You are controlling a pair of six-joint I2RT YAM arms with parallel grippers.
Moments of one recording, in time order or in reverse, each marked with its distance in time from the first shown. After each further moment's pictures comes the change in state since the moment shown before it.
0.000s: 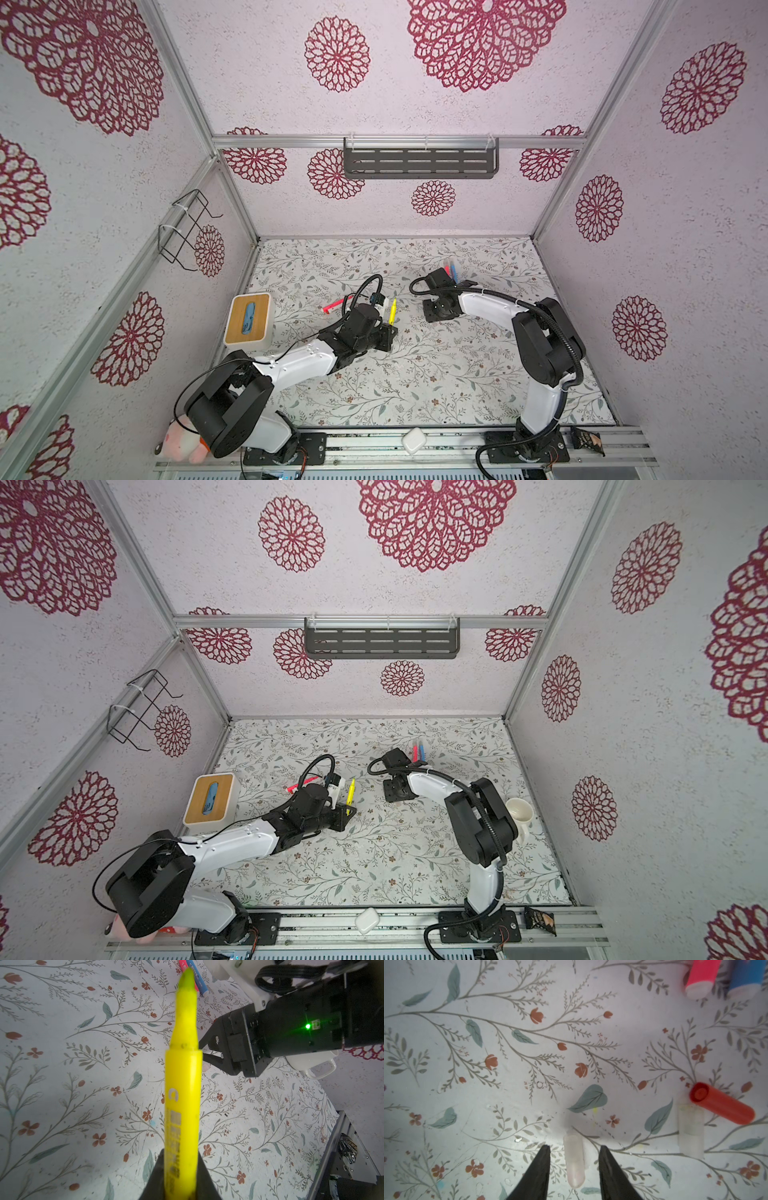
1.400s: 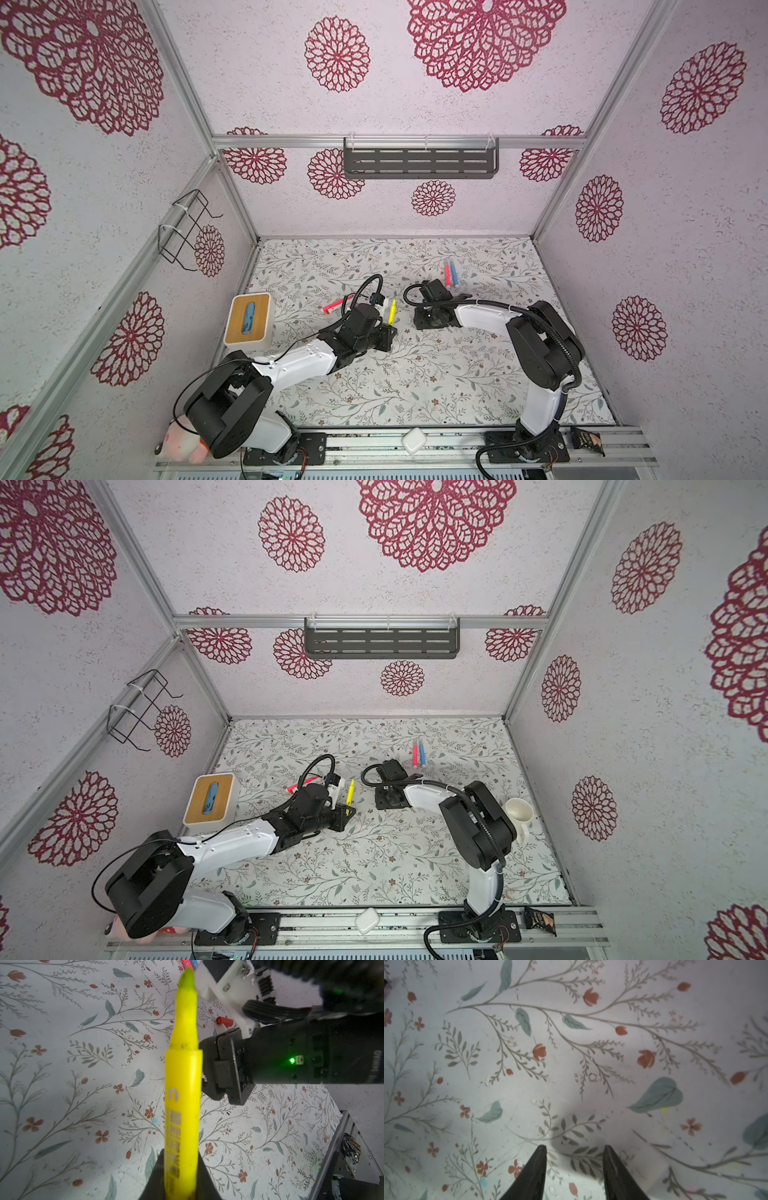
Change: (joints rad) left arm 0.000 -0.003 0.001 -0.024 -0.007 0.001; right arm 0.056 -0.044 -0.169 0.237 -0.102 0.127
